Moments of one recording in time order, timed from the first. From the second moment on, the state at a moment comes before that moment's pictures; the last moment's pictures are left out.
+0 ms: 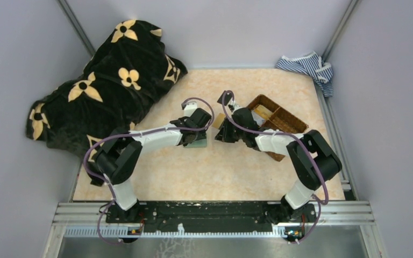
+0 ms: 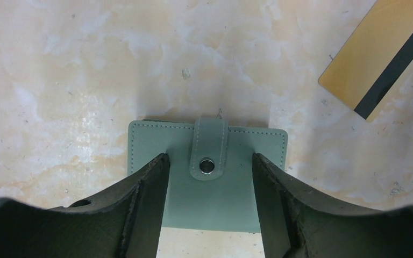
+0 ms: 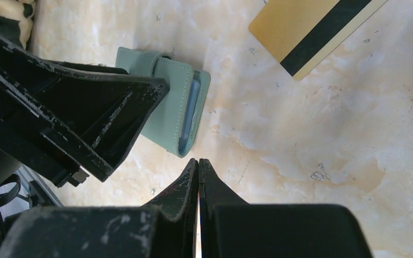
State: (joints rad) left arm -0.77 1.79 1.10 -0.29 -0.51 -0.76; right arm 0.56 1.63 0.78 0.18 -0.27 0.62
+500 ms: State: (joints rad) left arm -0.77 1.84 1.16 -0.31 -0.51 -0.72; right arm 0.56 1.62 0.77 0.19 -0.28 0.63
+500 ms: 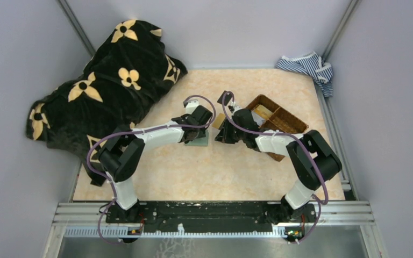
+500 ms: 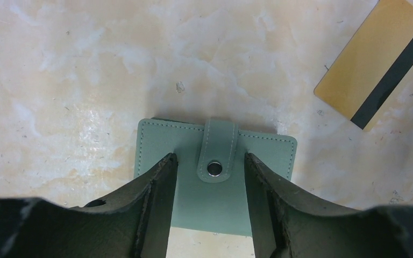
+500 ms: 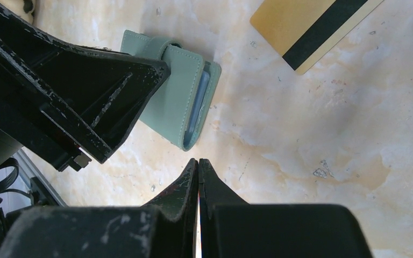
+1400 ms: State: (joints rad) left arm -0.77 1.84 1.19 -0.36 -0.48 -0.61; right arm 0.56 1.64 0.77 0.20 -0.31 0.63
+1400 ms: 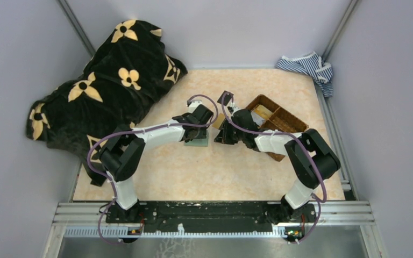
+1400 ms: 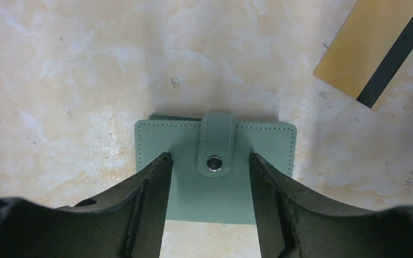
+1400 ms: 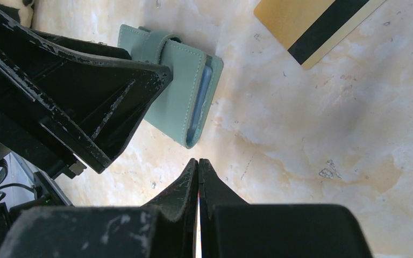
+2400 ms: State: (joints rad) left arm -0.77 1.88 1.23 -0.36 -0.49 -0.60; right arm 0.56 1.65 0.77 0.22 -0.32 0.64
